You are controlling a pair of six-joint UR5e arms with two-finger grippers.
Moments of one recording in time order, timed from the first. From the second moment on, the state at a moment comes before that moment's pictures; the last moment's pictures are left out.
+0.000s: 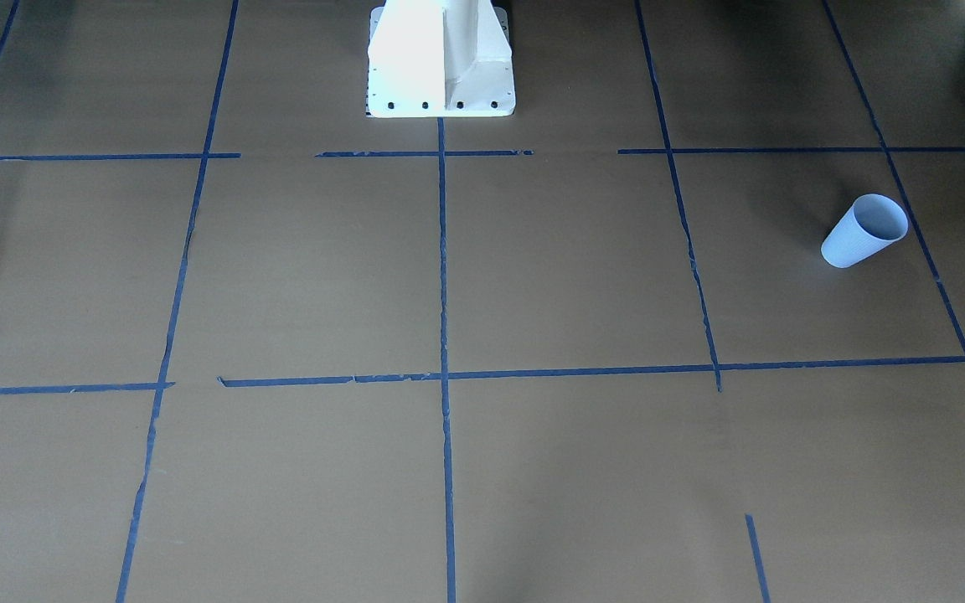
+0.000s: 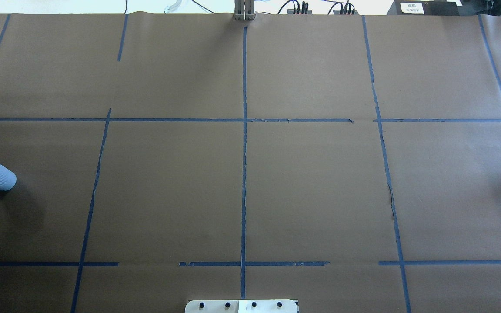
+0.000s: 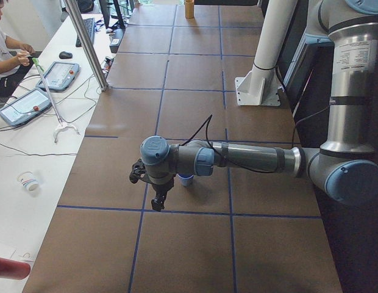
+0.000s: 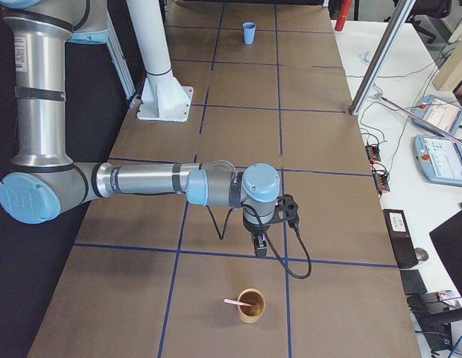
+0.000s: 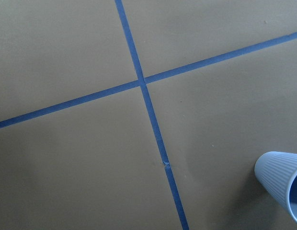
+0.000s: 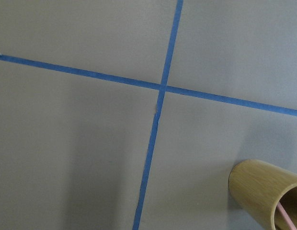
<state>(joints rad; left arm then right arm) -1.53 -1.53 -1.67 -1.55 -2.35 0.23 1.63 -1.64 1.73 -1.66 2.36 -0.21</state>
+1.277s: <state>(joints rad) -1.52 -1.55 -1.66 -1.63 -2.35 0.06 1.64 -1.74 1.75 -1.66 2.37 -0.20</state>
